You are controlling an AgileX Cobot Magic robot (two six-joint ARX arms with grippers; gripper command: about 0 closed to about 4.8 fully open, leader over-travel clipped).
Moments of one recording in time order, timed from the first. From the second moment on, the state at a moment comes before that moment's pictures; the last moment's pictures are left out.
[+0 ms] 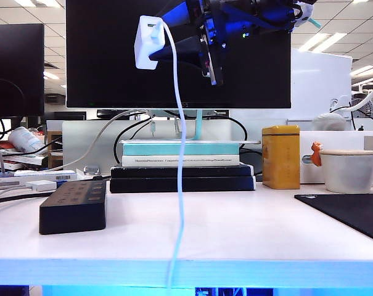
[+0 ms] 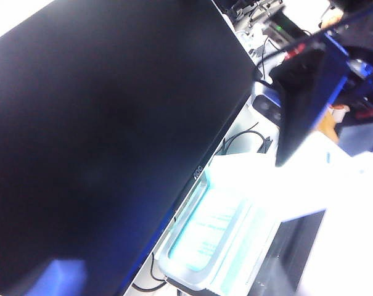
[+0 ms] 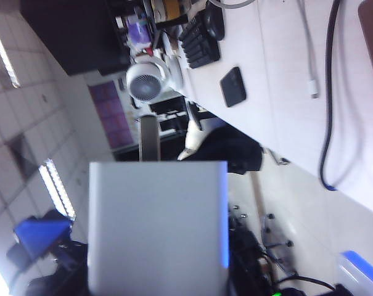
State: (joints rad) left arm -0.13 0.98 0.90 0.05 0.60 0.75; right arm 0.45 1.76 1.39 0.09 -0.96 1.51
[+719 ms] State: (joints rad) left arm -0.29 1.17 0.90 0.09 0.67 1.18; right arm 0.45 1.76 1.39 0.21 -1.19 1.92
